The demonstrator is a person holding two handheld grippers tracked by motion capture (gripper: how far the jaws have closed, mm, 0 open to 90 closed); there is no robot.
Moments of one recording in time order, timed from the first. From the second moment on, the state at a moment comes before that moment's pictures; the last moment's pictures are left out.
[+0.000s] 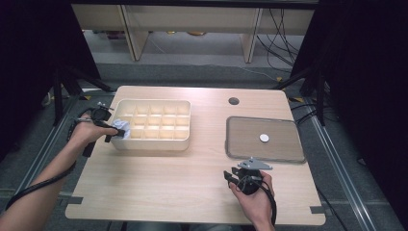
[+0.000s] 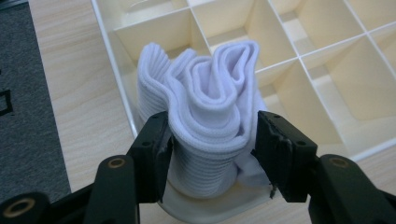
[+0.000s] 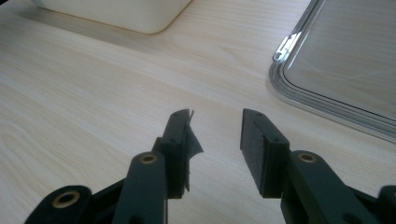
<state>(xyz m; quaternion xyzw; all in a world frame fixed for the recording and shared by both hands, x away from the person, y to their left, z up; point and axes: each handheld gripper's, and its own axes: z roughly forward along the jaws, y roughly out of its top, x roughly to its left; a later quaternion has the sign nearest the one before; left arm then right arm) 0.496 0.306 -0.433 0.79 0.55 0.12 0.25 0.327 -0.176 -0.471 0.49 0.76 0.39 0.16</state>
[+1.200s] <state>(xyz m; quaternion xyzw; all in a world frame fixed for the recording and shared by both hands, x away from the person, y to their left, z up) 0.503 0.295 -0.435 0.83 0.50 0.17 0.19 0.326 -0.174 -0.471 0.49 0.76 0.39 0.16</state>
